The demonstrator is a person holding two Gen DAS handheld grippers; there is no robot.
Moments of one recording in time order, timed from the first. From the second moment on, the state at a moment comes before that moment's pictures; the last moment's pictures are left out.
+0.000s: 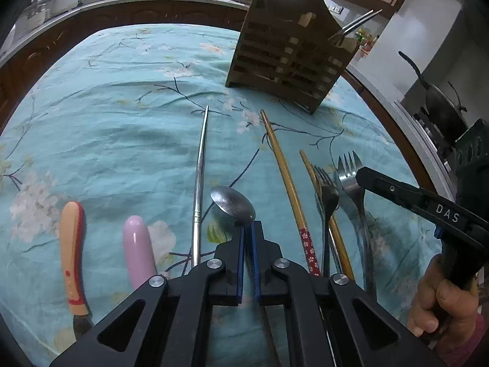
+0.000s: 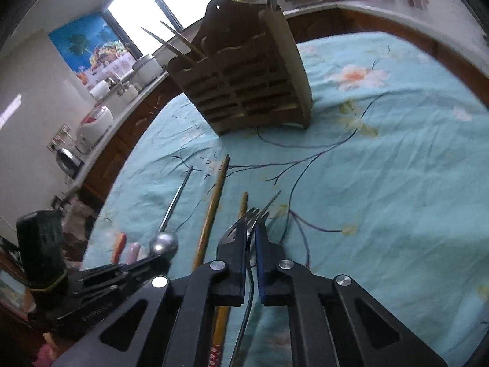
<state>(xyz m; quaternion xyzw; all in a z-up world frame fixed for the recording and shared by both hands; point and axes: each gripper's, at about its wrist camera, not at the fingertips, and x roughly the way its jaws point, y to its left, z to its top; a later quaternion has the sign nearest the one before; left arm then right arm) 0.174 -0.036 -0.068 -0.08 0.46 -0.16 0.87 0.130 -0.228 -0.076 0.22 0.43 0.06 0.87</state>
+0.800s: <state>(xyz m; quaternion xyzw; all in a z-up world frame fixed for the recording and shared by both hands) 0.135 -0.002 -0.004 -0.12 0.39 -0.17 0.90 0.115 -0.238 -0.027 0.23 0.37 0.06 0.90</state>
